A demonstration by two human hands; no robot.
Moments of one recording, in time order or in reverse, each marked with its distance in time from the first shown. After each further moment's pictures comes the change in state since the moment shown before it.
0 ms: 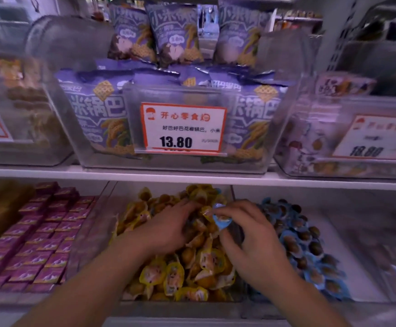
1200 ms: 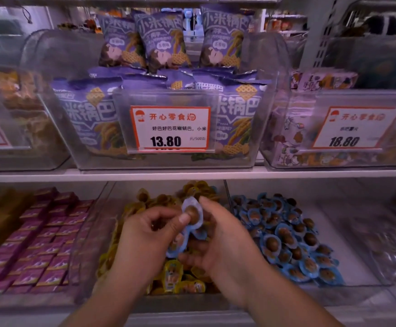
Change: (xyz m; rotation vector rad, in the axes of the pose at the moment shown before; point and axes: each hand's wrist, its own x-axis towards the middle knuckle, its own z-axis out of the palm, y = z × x) left_hand -0.073 0.059 -0.006 -0.744 0.642 -0.160; right_hand 0.010 -0.075 0.009 1.375 -0.234 0.946
